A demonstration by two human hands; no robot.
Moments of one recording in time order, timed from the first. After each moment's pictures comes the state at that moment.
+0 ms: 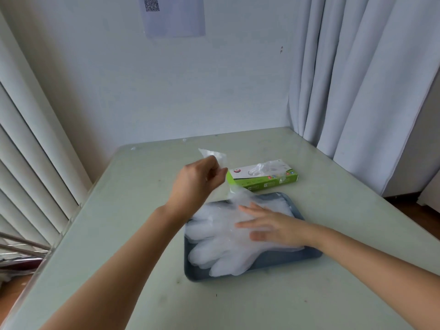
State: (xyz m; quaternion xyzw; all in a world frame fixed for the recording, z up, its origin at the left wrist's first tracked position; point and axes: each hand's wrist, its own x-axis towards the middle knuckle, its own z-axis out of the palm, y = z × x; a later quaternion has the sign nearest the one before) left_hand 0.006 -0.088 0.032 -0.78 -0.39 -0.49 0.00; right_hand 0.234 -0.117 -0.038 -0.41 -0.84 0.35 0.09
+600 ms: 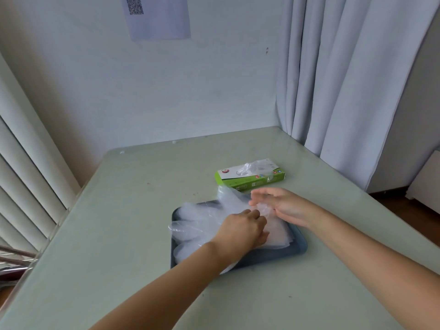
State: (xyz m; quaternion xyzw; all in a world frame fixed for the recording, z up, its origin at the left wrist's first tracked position) left_hand 0.104 -0.121 -0.052 -0.92 -0.33 -0.18 0.14; right_hand 0.263 -0.097 -0.024 -0.52 -0.50 0.59 0.36
